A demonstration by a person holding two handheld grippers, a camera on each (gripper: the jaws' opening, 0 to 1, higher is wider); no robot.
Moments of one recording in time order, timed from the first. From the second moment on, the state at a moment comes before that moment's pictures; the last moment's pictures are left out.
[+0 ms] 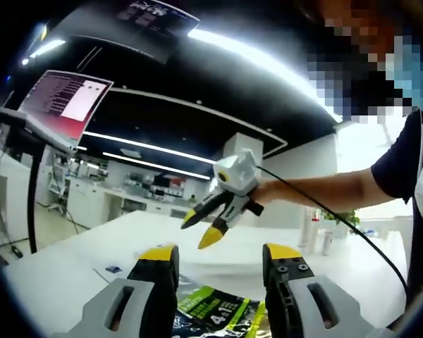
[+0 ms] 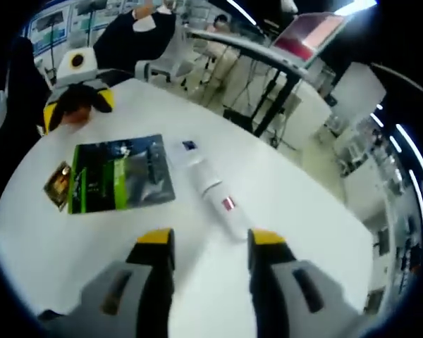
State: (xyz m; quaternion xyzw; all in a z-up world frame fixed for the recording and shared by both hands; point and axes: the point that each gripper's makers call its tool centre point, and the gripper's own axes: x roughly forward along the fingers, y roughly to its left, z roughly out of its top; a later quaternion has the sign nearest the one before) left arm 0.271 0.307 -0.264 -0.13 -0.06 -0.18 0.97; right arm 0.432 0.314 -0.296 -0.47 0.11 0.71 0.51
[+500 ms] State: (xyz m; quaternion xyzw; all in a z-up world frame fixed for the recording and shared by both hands) left arm 0.271 0.307 -0.263 -0.13 -0.06 -0.18 0.97; right arm 0.447 0.330 -0.307 -0.52 0.12 0.70 0.47
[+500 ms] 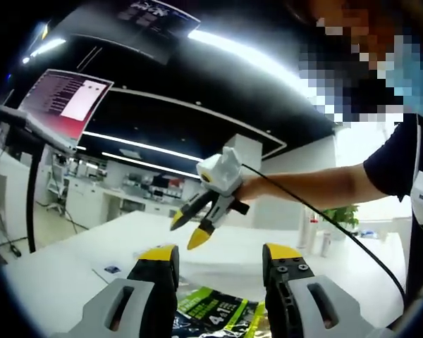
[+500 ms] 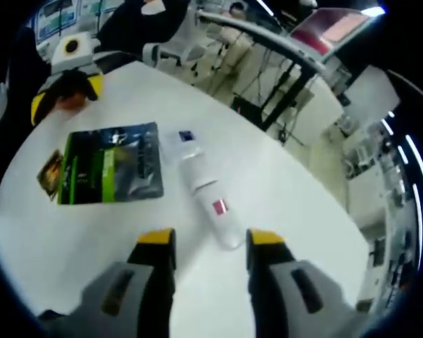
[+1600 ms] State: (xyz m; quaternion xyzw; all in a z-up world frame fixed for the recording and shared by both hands) left arm 0.267 0.303 -0.262 -0.14 -0.06 -0.19 0.97; right arm 0.461 0.351 -0.347 -0.57 0.14 0.70 0.41
